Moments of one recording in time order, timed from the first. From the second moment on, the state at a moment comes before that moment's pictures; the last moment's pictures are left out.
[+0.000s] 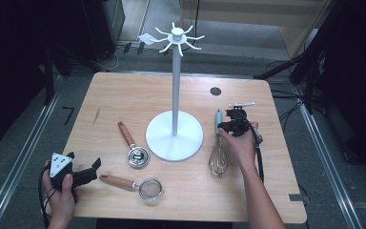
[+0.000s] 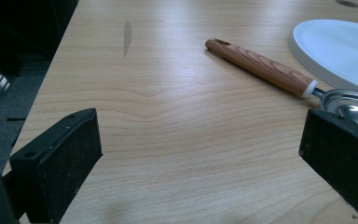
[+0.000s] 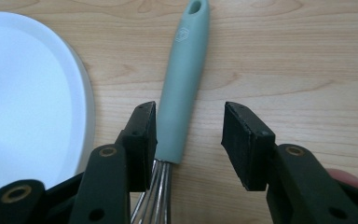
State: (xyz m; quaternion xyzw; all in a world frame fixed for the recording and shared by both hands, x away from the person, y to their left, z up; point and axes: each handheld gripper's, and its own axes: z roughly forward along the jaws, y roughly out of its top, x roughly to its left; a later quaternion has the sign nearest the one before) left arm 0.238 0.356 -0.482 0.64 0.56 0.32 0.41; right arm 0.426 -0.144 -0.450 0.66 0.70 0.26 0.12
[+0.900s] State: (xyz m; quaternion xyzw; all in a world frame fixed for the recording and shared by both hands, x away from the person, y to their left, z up) left arm 0.237 0.355 -0.482 0.64 0.56 0.32 0.41; right arm 0.436 -0.122 -0.473 0.66 0.71 0.22 0.11
